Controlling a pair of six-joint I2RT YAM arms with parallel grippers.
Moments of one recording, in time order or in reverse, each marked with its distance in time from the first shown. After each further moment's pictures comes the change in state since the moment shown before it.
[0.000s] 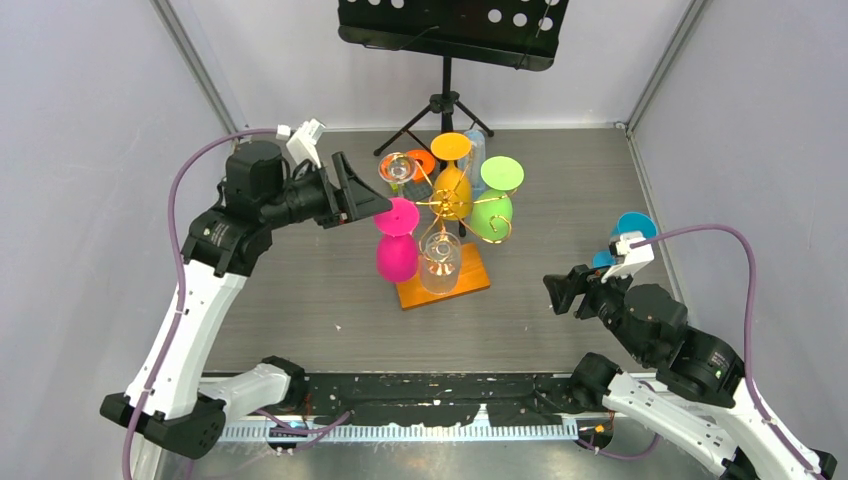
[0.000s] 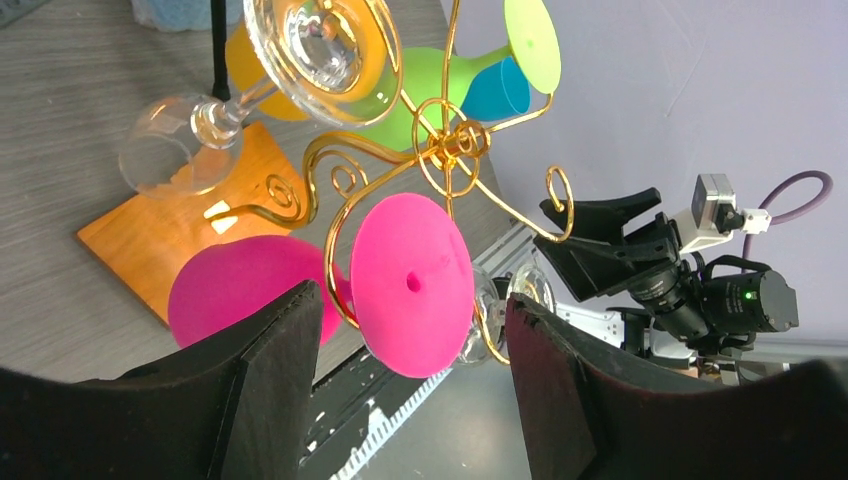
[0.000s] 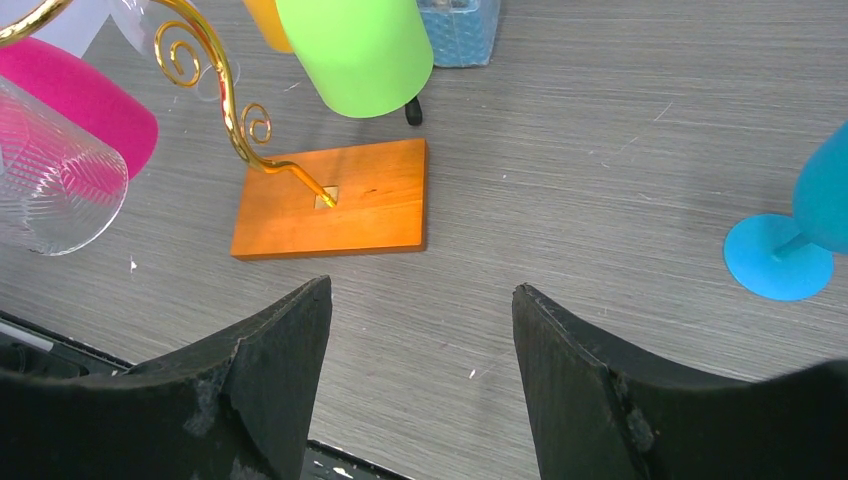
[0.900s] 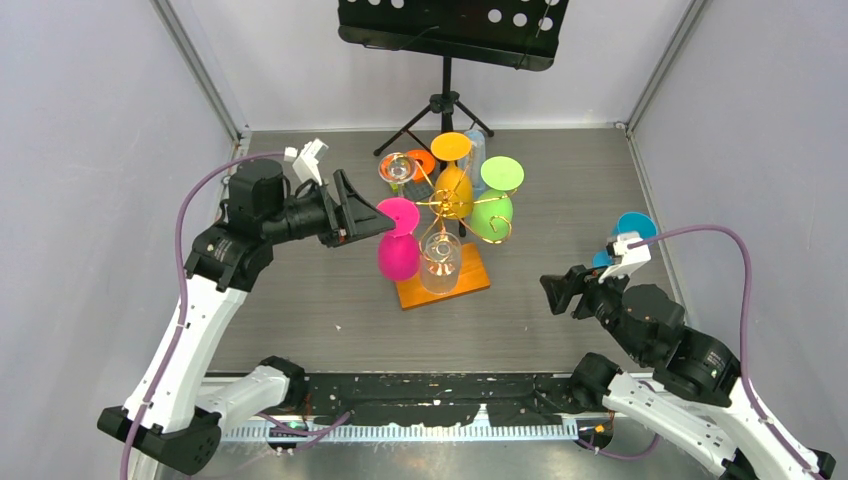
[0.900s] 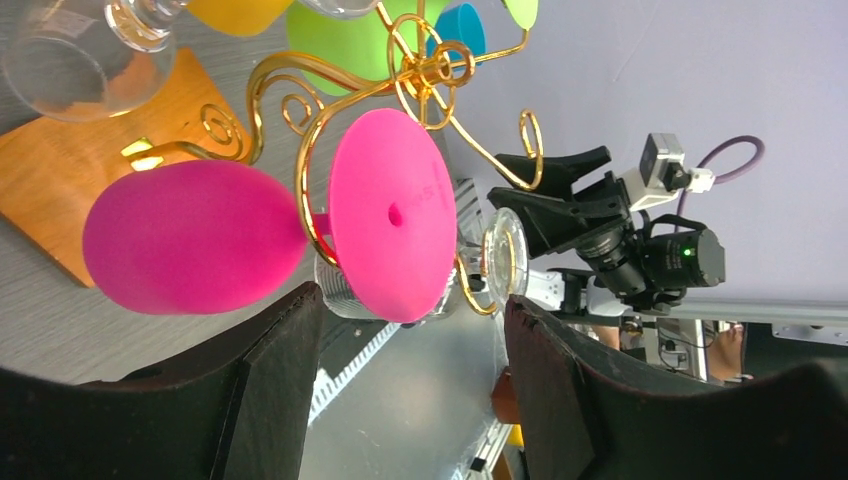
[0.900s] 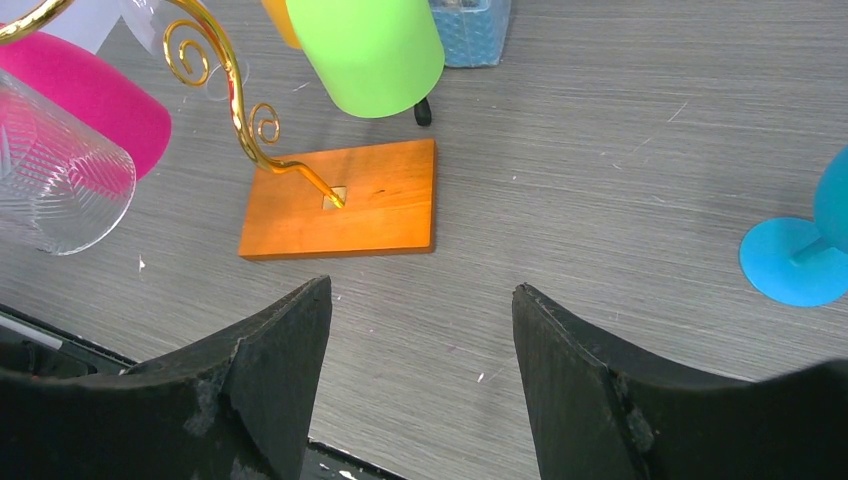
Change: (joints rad) left arm 0.006 -0.085 -0.139 0.034 0.108 -0.116; right arm 0.000 -0.004 -0.023 0.027 -0.014 0.004
